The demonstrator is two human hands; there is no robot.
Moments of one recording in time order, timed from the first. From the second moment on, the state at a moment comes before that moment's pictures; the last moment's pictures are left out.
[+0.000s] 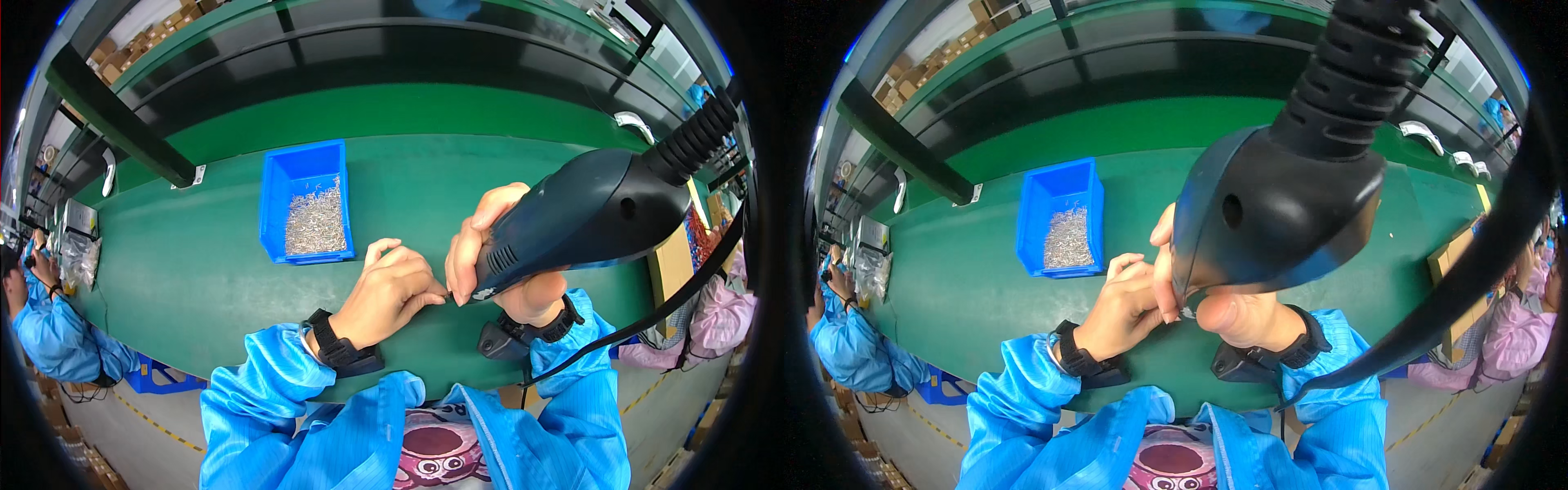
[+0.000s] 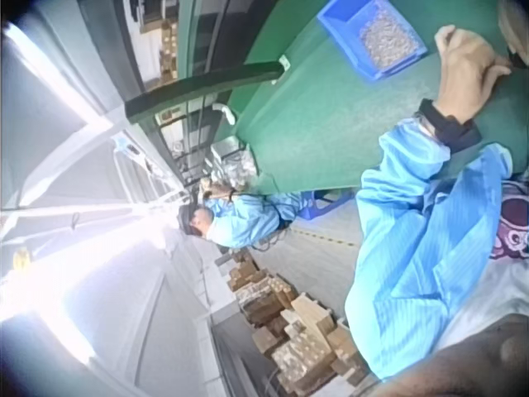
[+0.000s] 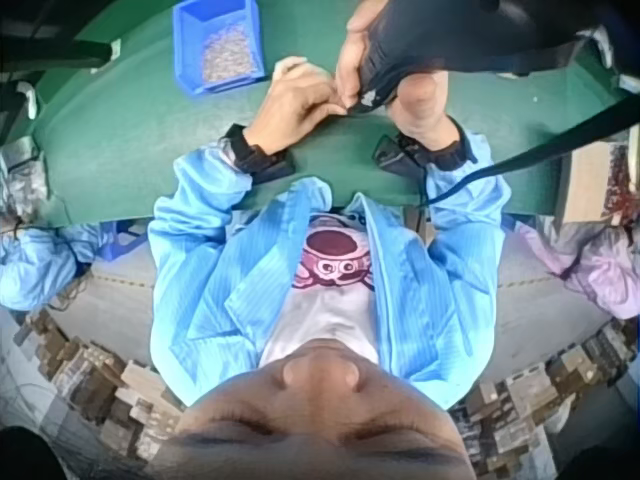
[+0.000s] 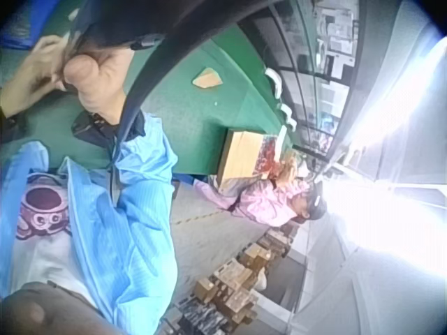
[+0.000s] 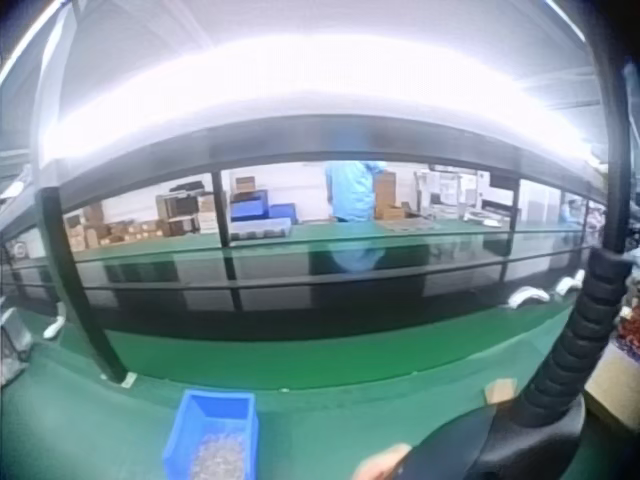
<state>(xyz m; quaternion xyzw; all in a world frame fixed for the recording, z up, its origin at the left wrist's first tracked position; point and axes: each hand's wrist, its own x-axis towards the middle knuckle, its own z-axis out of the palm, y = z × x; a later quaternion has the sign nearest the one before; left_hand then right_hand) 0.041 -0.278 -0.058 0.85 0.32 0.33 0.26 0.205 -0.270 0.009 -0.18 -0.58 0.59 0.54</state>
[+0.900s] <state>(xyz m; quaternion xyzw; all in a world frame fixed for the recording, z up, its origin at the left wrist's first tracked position) 0.016 -0.254 -0.105 0.73 0.40 0.30 0.46 0.267 -0.141 -0.136 -0.24 -0.36 0.68 0.59</state>
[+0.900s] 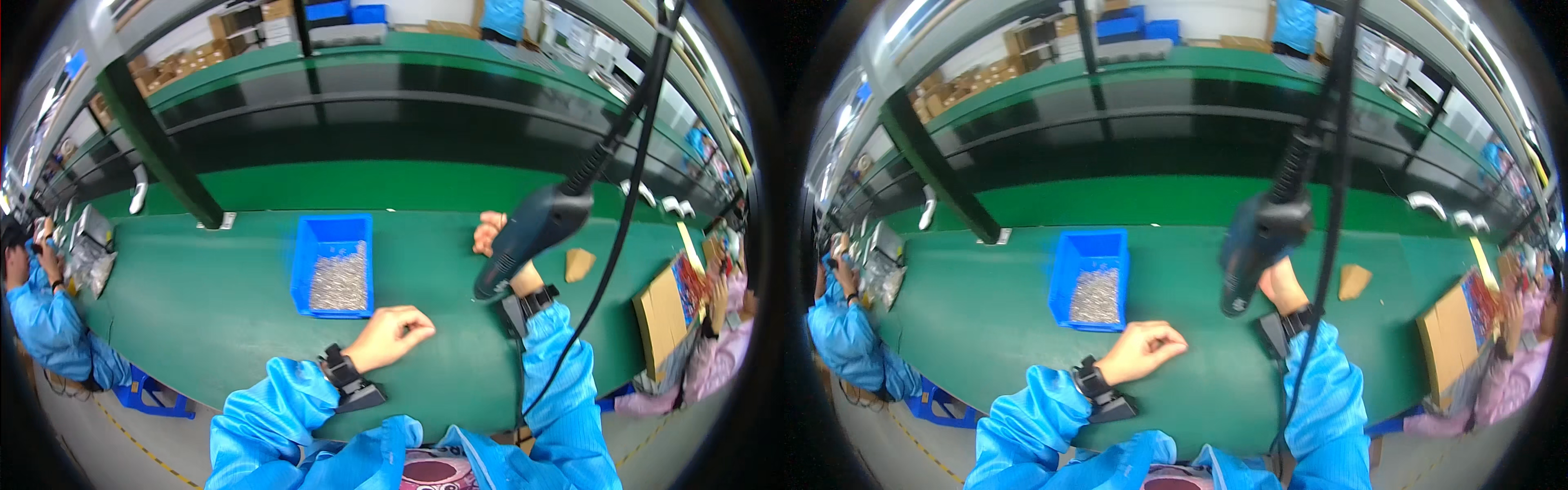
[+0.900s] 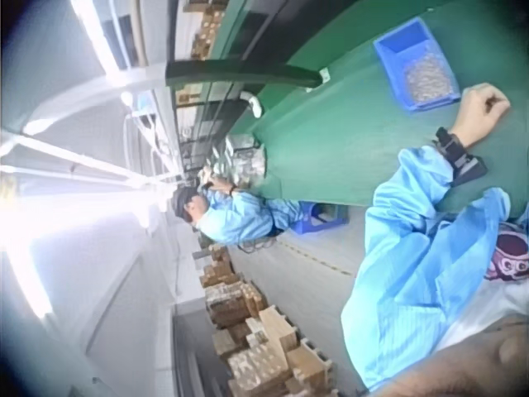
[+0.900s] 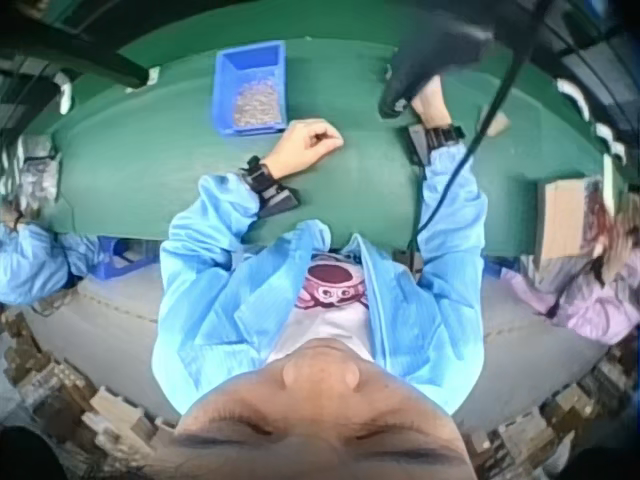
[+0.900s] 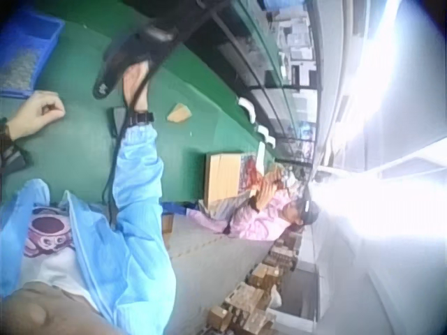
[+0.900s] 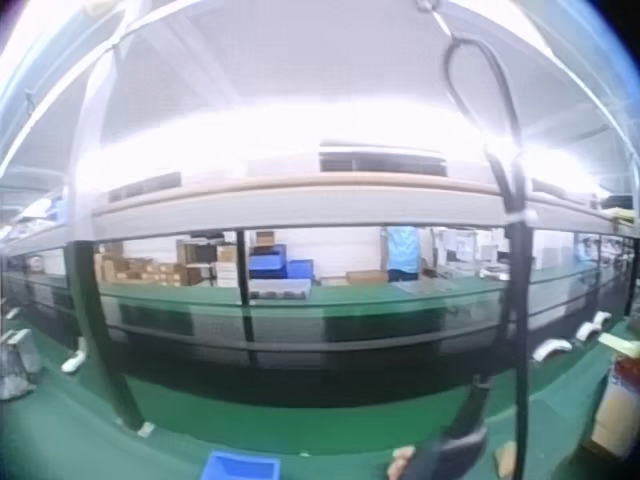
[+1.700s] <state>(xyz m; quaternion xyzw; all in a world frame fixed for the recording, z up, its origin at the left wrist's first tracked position) 0.023 -0.257 -0.105 0.76 0.34 0.31 0.46 0.283 -0.140 -0.143 -0.38 -0.45 0.59 0.55</state>
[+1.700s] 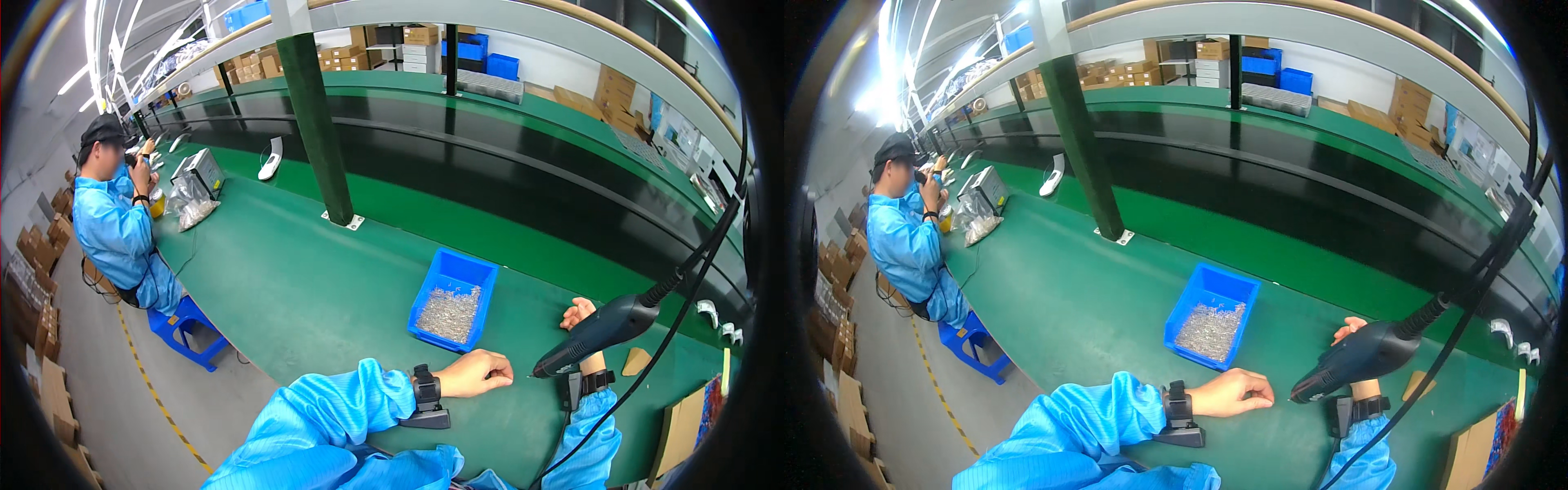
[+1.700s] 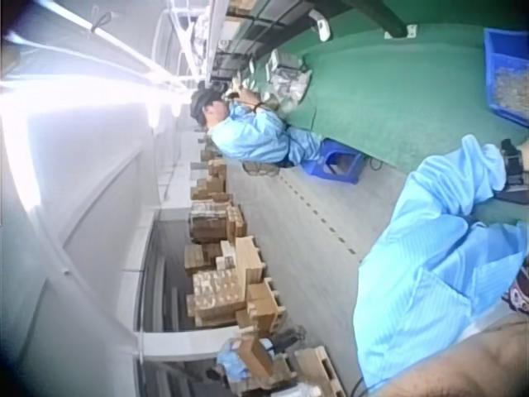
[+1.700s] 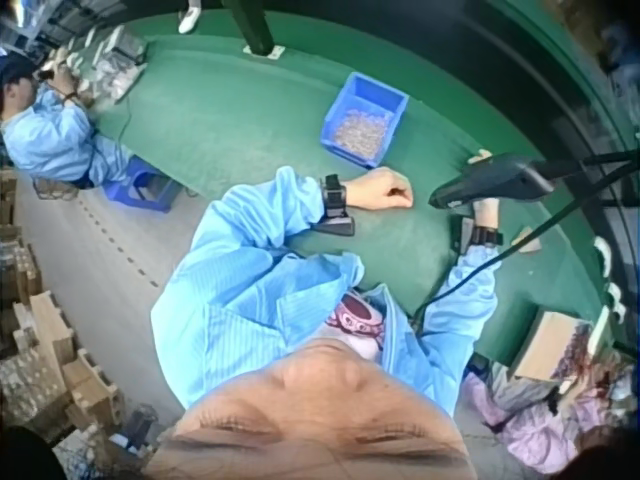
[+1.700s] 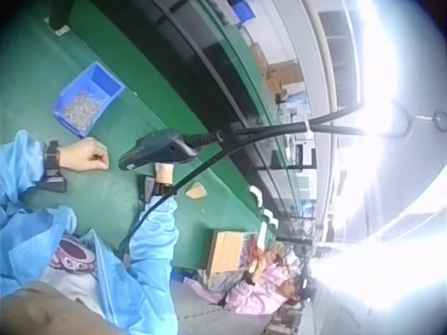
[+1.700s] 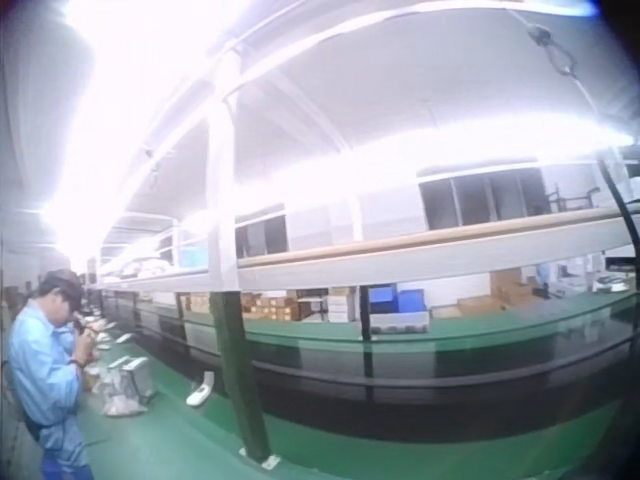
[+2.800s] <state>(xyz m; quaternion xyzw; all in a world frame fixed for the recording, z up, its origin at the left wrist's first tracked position) 0.026 -0.269 -0.086 0.76 0.38 0.30 0.43 0.261 -0.153 -0.125 -0.35 -0.47 0.62 0.52</state>
